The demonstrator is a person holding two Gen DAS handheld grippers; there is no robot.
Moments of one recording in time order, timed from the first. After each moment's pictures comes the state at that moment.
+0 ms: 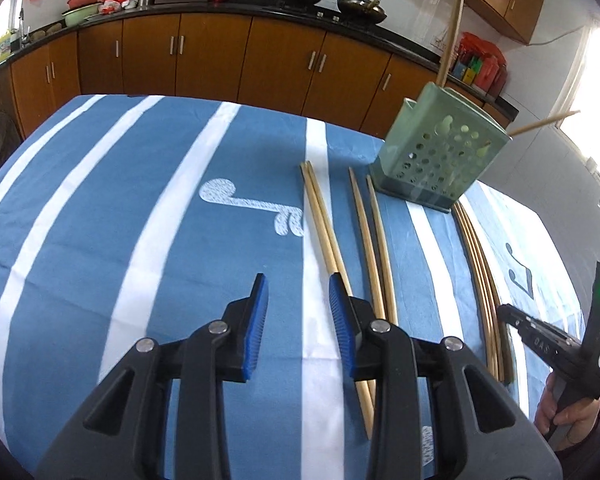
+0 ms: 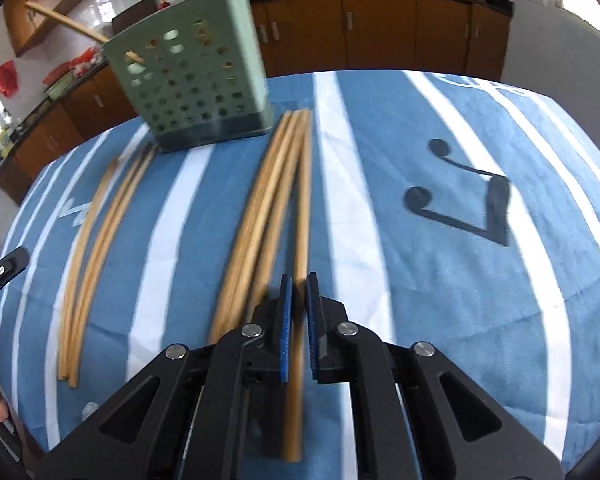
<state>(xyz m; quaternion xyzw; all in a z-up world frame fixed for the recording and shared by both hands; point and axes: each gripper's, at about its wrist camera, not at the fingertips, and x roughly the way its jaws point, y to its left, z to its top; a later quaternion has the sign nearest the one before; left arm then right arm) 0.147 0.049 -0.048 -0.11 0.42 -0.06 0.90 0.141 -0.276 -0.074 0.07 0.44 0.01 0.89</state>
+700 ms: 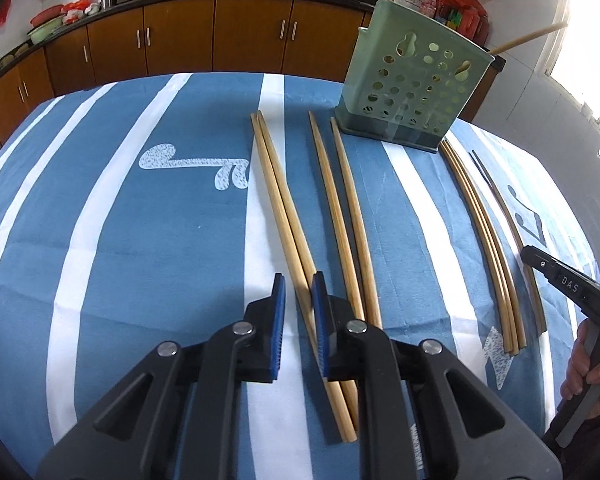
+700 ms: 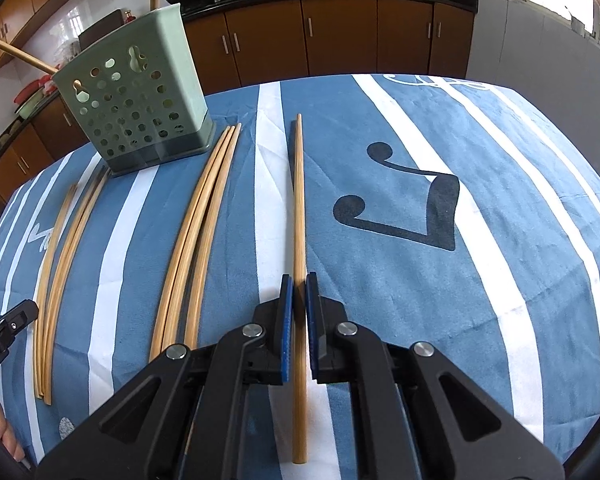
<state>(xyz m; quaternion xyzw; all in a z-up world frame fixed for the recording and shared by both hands) 0.152 -0.002 -0.078 -0.04 0.45 -0.08 0.89 0.140 -0.303 -0.074 0.08 0.43 -0.04 0.90</state>
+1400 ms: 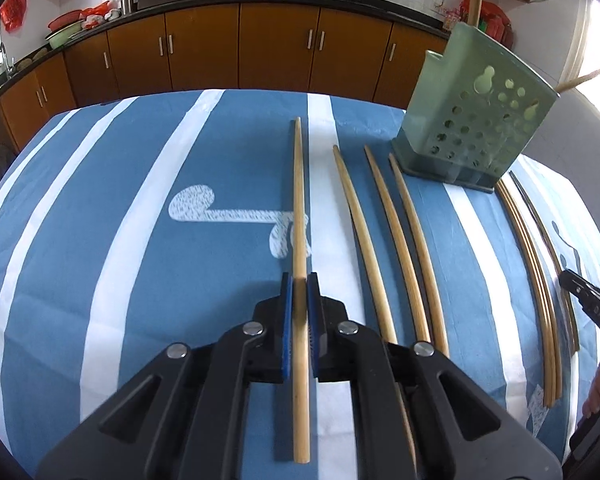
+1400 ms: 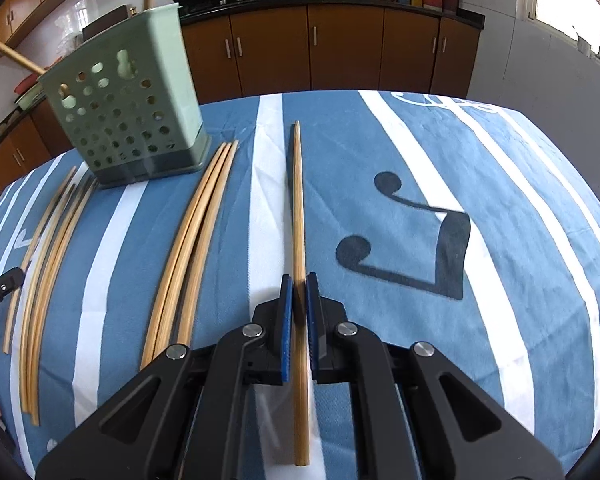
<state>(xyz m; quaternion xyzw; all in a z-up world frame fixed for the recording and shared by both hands) 0.208 0.028 -0.084 -0.04 0.44 -0.04 0.90 0.170 -0.305 -0.074 0.05 0.42 -0.05 0.91</state>
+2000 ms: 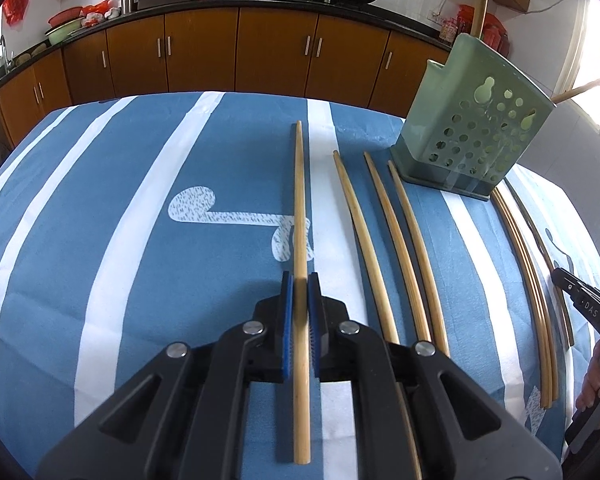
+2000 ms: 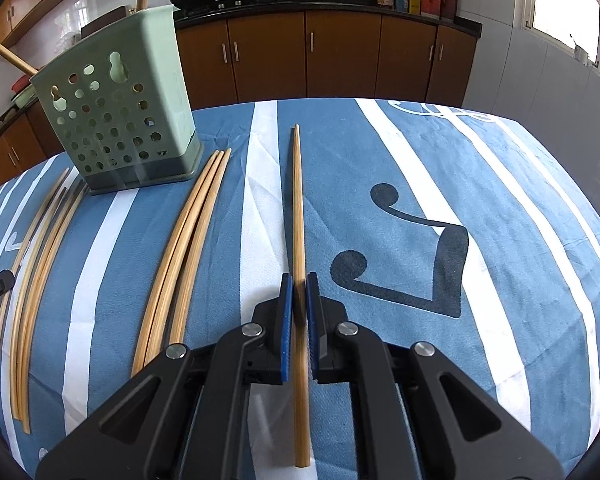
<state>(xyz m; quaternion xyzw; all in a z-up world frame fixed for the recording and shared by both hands) 0.203 0.035 -0.085 -0.05 0.43 -0.05 0.90 0.173 -0.305 -0.076 0.04 0.41 -0.05 0.91</state>
